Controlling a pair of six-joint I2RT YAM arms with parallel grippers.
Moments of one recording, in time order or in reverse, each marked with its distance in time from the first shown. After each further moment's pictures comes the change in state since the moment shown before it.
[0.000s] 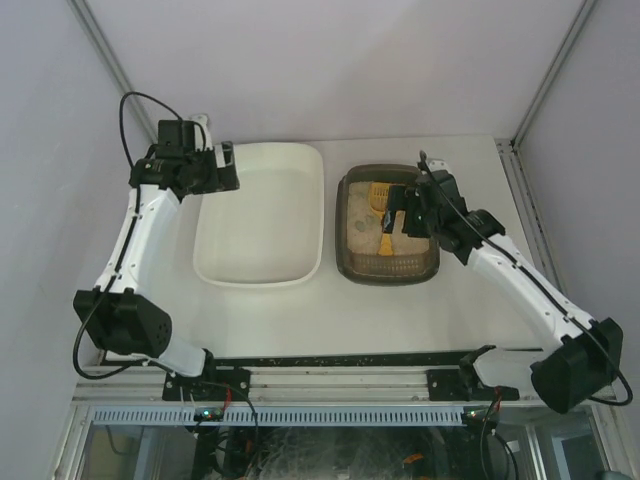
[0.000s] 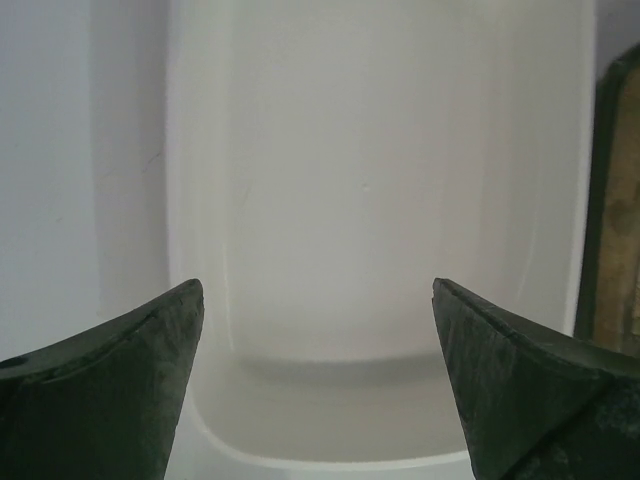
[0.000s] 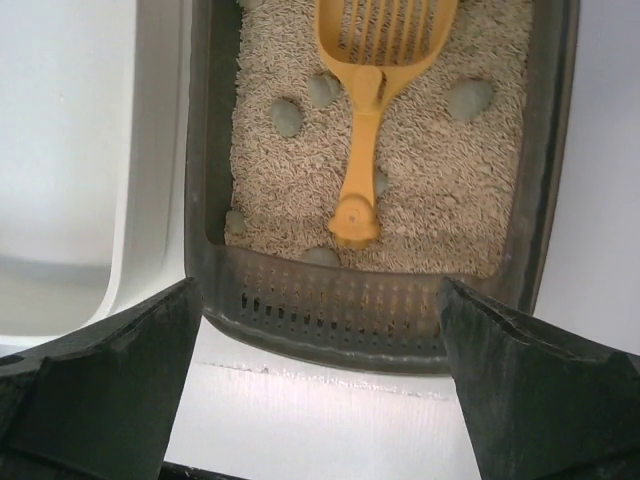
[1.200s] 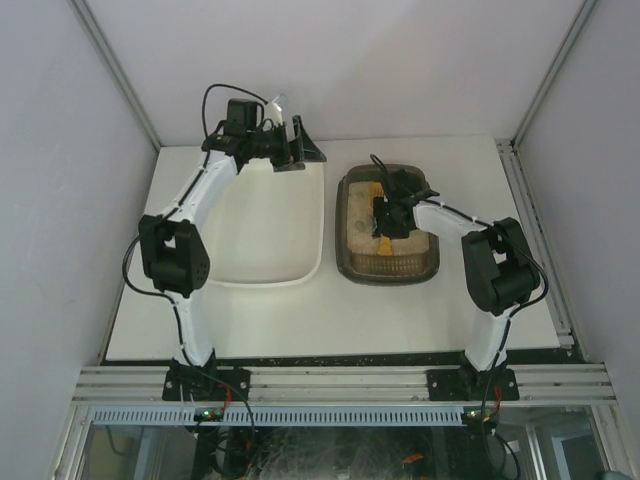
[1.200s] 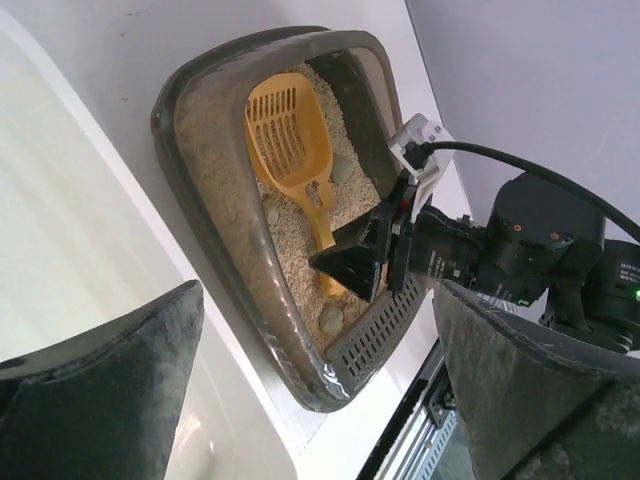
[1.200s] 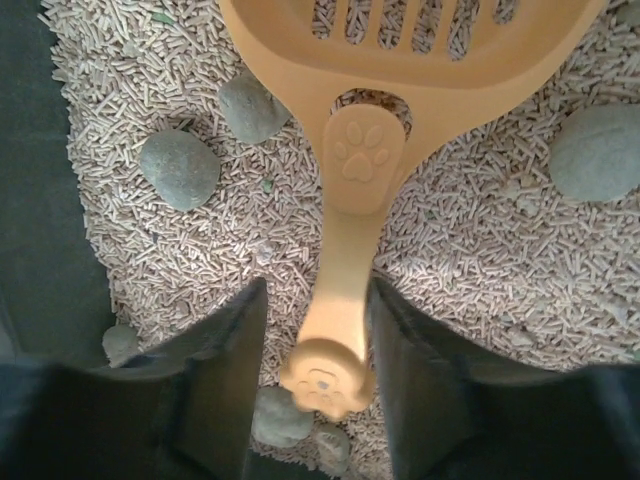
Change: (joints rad) left arm -0.167 0.506 0.315 0.325 0.774 -0.283; right arm -0.072 0.637 0.140 0.161 -0.138 -0.055
